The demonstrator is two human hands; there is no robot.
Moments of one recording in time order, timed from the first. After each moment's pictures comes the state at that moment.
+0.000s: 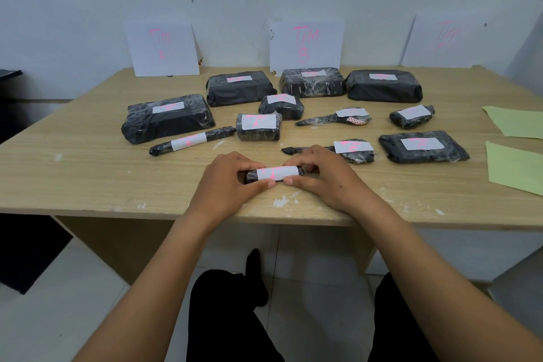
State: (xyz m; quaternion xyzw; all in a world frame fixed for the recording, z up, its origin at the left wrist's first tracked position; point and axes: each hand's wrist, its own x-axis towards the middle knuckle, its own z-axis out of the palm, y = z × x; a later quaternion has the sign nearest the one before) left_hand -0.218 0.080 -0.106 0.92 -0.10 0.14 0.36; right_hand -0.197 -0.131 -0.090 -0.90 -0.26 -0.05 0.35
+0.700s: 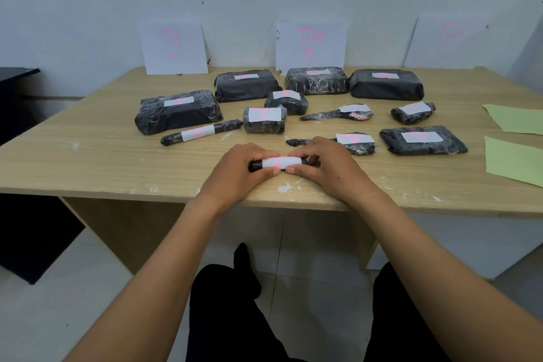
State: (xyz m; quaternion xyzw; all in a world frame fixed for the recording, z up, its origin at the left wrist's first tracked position) left_hand -0.223 0.076 -0.103 0.91 -0.16 0.13 0.36; right_hand -0.203 -0.128 -0.092 -0.90 -0.26 -0.10 0.32
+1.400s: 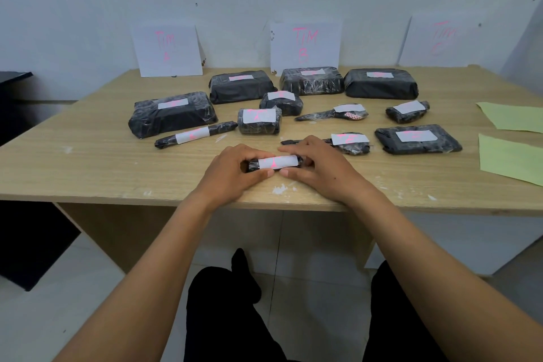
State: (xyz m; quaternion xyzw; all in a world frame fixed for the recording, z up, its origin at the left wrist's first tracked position) left_hand -0.218 0.081 -0.104 0.91 -0.15 0.10 0.36; right_hand -0.204 -0.129 -0.093 -0.91 -0.27 -0.07 0.31
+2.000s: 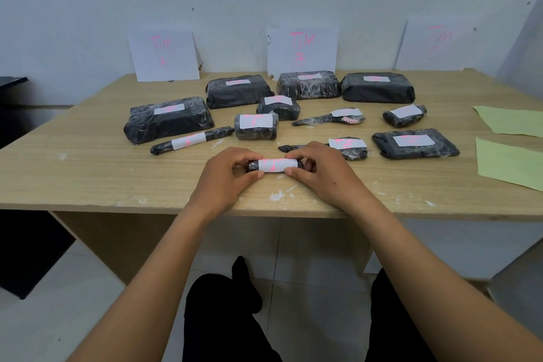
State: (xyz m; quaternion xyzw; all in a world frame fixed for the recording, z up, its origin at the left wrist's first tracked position) left_hand -0.227 0.076 -0.101 0.89 -0.10 0.16 0.42; right_hand -0.202 -0.131 -0.093 -0.91 -0.23 -0.10 0.34
